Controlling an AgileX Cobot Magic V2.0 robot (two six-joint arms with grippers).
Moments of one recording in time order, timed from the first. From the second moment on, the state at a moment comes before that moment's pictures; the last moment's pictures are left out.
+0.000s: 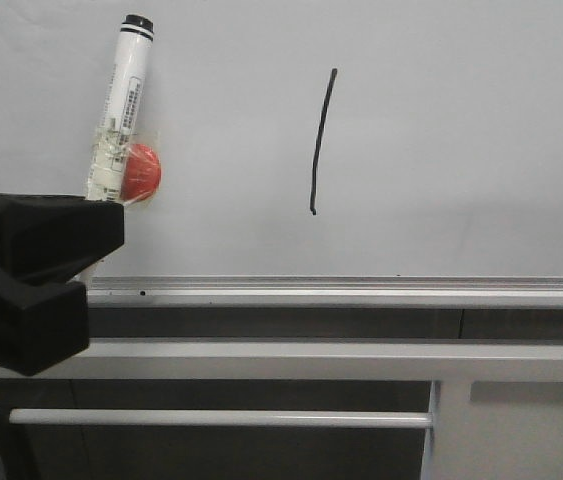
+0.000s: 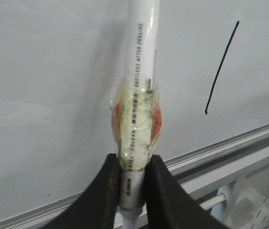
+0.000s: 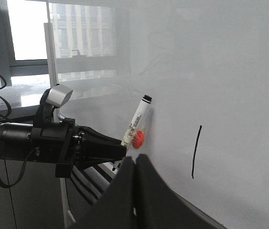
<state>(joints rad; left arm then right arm) -1.25 1.44 -0.17 -0.72 -1.14 0.13 0.57 -0.01 -0.10 1.45 0.27 -1.45</state>
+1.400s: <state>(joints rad) -1.18 1.54 -0.29 -0.77 -1.14 0.08 0.57 -0.01 -0.10 1.46 0.26 -1.45</state>
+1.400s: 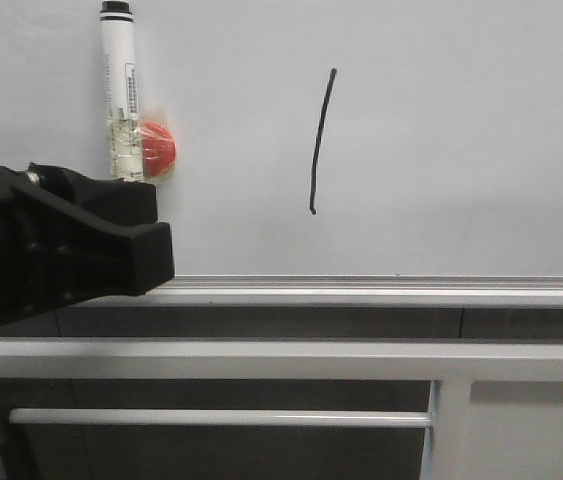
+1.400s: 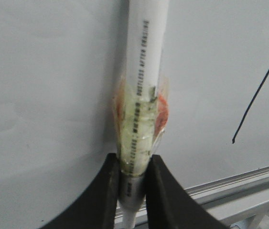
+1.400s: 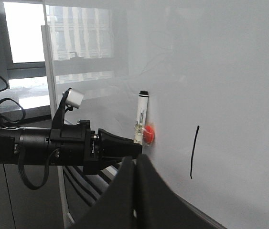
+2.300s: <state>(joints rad) -1.14 1.54 -0.29 -0.68 -1.12 0.08 0.57 -0.01 -0.10 1.46 0.25 -1.45</state>
